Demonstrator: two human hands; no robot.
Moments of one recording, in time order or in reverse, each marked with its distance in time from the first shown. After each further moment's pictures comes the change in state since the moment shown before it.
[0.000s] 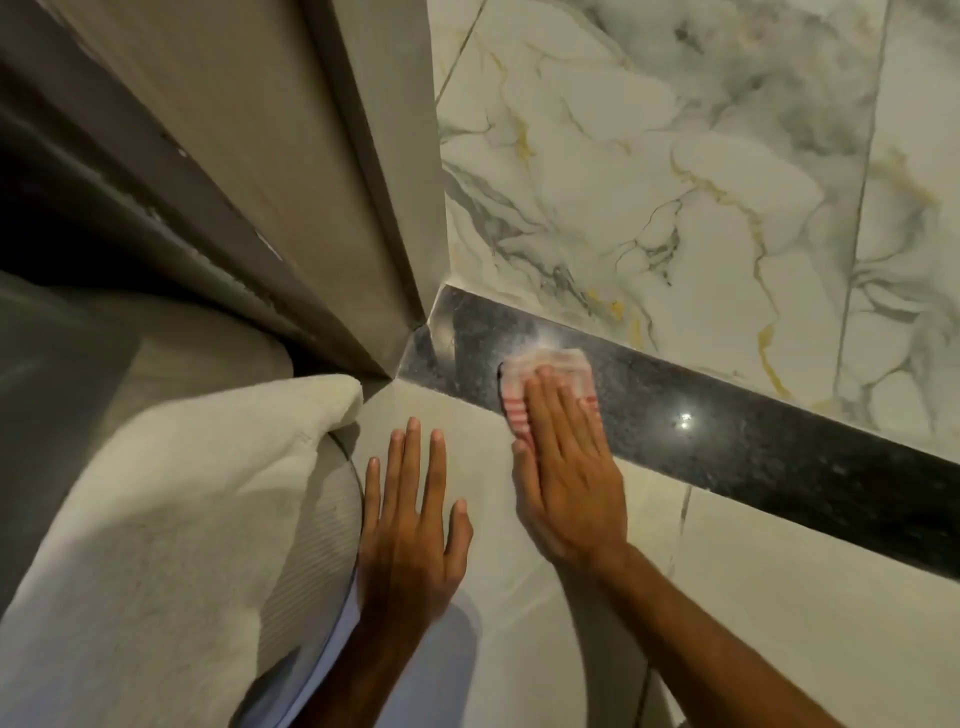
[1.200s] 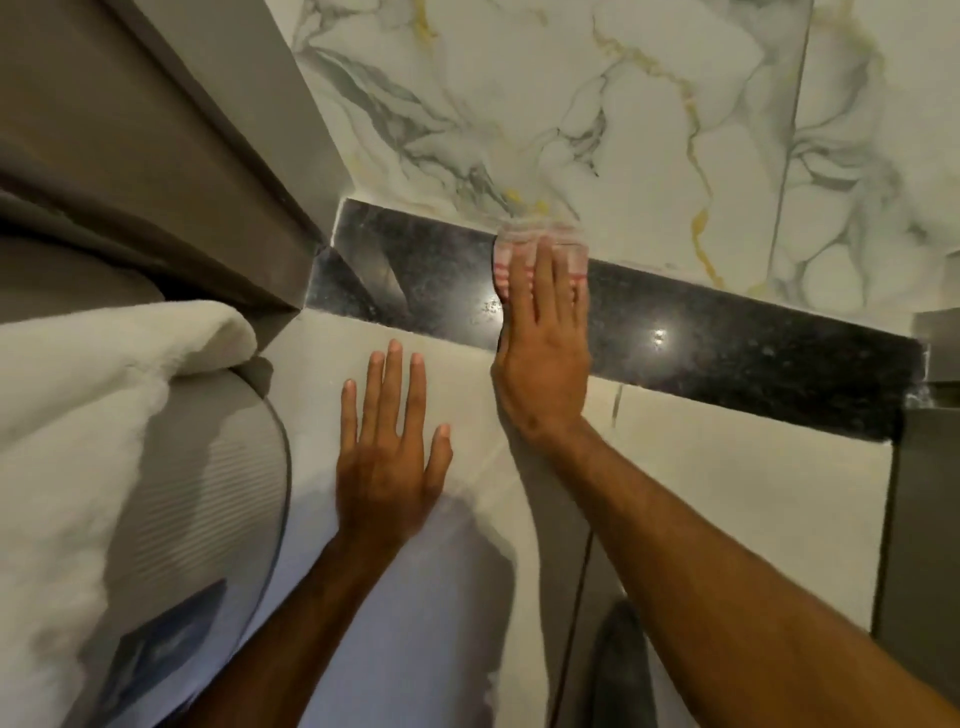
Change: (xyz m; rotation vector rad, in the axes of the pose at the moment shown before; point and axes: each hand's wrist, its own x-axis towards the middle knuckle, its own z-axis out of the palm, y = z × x) left_hand 0.012 0.041 0.003 -0.004 -0.040 0.114; right_hand 0.027 0.025 -0.022 -0.074 0.001 0.296
